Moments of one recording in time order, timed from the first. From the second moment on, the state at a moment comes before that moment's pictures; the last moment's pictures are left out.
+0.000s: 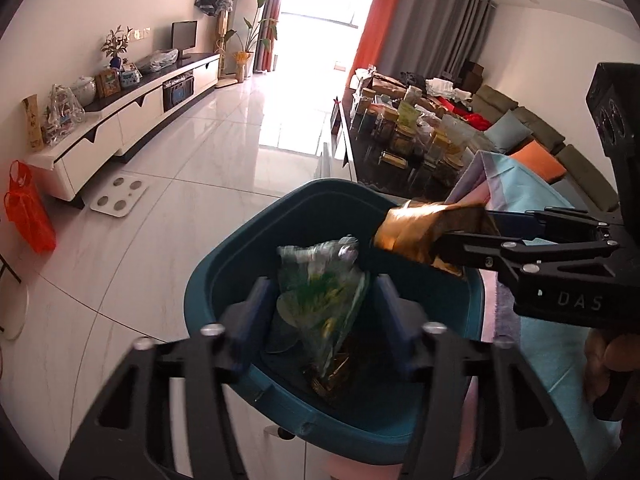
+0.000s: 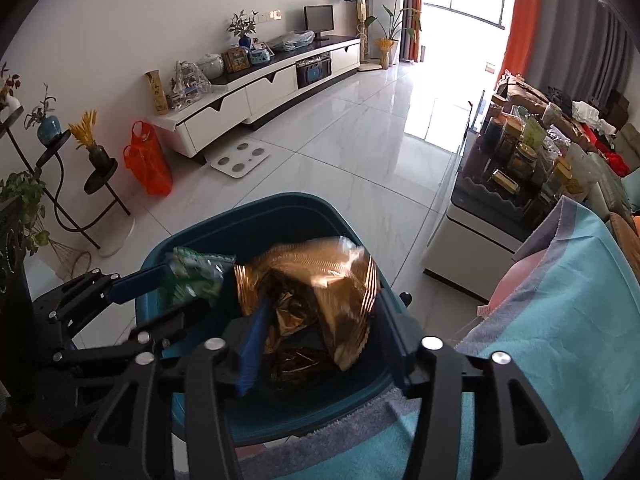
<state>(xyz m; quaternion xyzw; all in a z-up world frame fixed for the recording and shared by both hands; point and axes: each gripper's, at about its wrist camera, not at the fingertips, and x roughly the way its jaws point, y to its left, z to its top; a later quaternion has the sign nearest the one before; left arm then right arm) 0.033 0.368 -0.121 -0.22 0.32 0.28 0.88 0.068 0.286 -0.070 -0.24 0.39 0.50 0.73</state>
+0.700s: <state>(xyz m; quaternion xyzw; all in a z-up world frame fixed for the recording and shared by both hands) -0.023 0.348 -0.057 -0.20 0.23 0.33 0.89 0.071 0.227 -0.018 -0.14 0.34 0.52 0.77</state>
